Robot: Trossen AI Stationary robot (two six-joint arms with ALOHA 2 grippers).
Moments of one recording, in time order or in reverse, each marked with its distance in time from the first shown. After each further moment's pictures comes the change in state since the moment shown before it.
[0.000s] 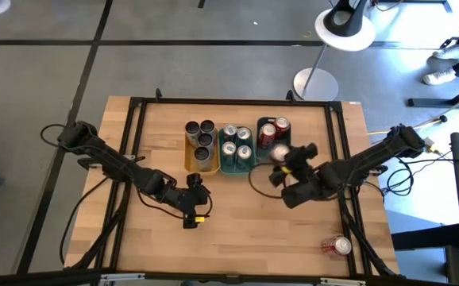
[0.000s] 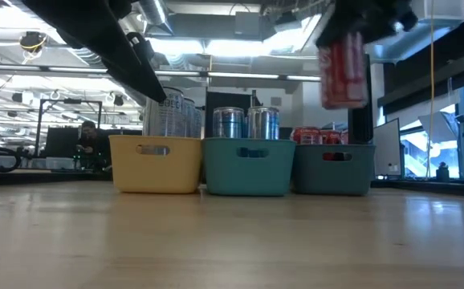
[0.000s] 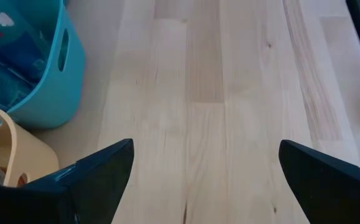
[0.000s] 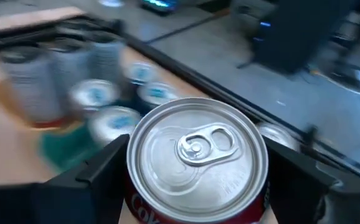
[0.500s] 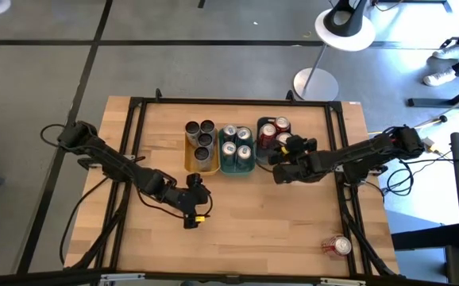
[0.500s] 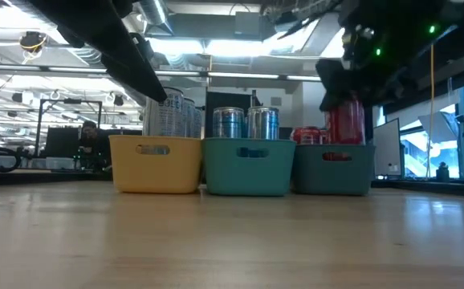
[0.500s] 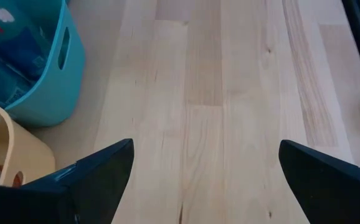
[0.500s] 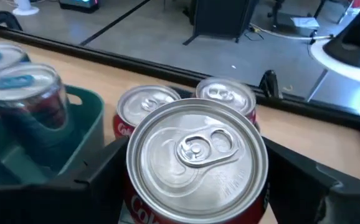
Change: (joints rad) left arm 0.001 0.000 0.000 0.009 0.000 -0.029; right arm -0.259 0.002 -0.288 0.167 0.003 0.242
